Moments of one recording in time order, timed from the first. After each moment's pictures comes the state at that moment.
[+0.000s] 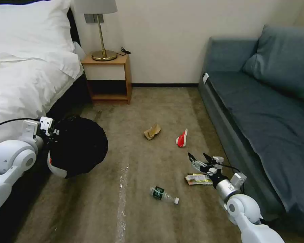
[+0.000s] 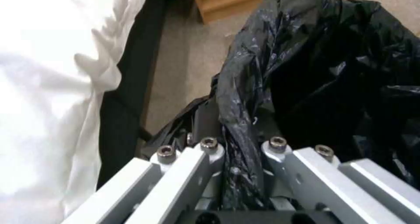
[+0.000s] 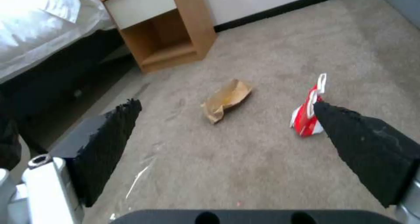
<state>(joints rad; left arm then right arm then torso) 1.04 -0.55 -0.46 -1.85 -0.81 0.67 -0.25 -1.30 1.19 0.47 1.71 0.69 -0.10 -0.21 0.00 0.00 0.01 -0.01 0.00</state>
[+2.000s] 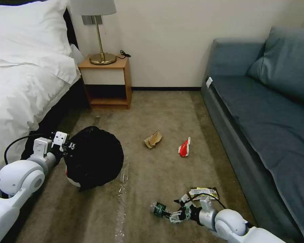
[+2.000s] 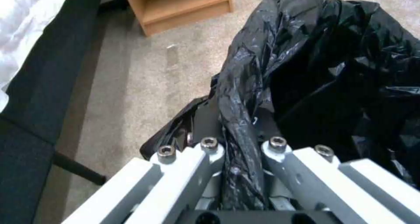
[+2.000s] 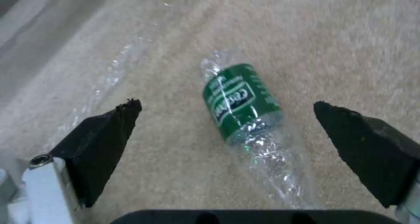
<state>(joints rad) 1.24 -0.66 -0.55 -1.96 -0.71 0.58 -0.10 -1.12 0.87 -0.20 1.55 0.70 -0.27 -0.29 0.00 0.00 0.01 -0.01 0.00</state>
